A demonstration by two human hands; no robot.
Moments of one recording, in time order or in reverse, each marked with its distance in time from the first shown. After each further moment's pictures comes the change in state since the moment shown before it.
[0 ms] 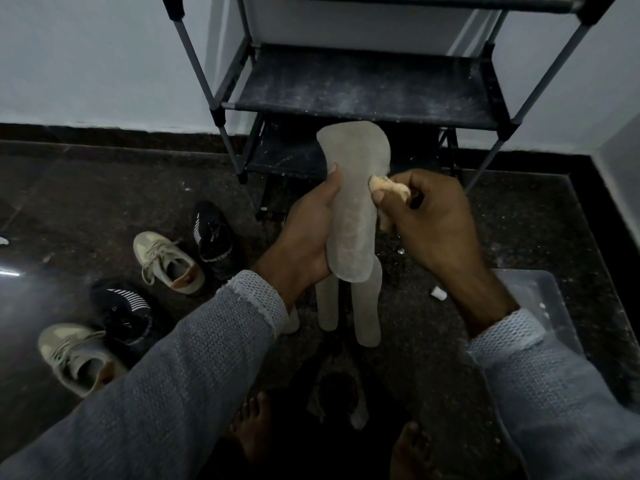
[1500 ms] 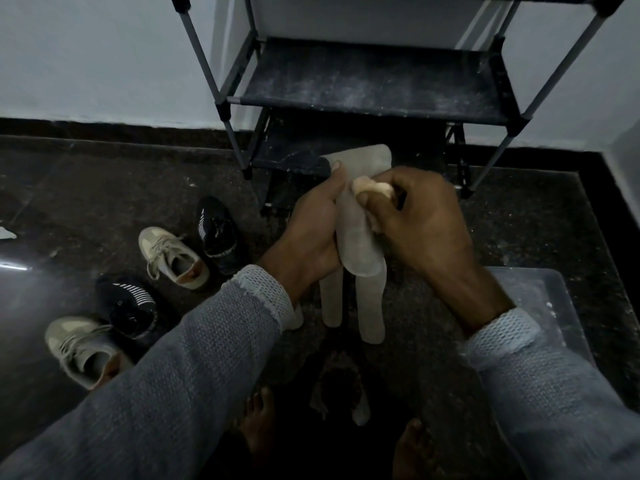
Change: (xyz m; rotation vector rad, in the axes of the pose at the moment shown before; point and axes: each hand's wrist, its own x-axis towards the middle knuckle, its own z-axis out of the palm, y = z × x) left_hand 0.003 -0.004 -0.003 -0.028 -0.051 -0.011; right_hand -0.002 -0.010 0.013 -0.124 -0.055 -0.113
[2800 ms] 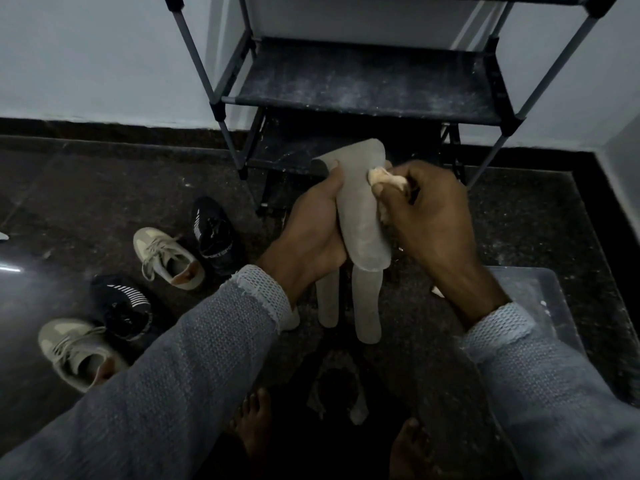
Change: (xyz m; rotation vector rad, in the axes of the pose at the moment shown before) left_hand 0.001 -0.001 0.004 -0.021 -0.046 0.004; right_hand 0.002 0.011 -0.004 0.018 0.143 0.063
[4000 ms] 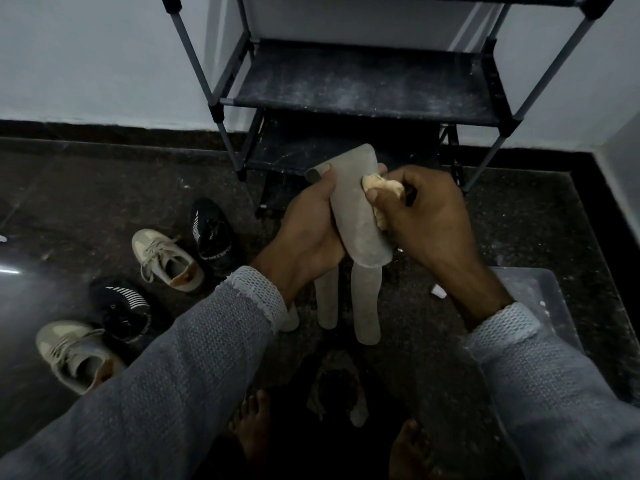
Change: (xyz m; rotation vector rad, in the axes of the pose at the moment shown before) left_hand -0.001 0.004 -0.004 -0.123 -0.110 -0.030; right_hand 0.001 0.001 -0.003 0.056 -0.082 0.045
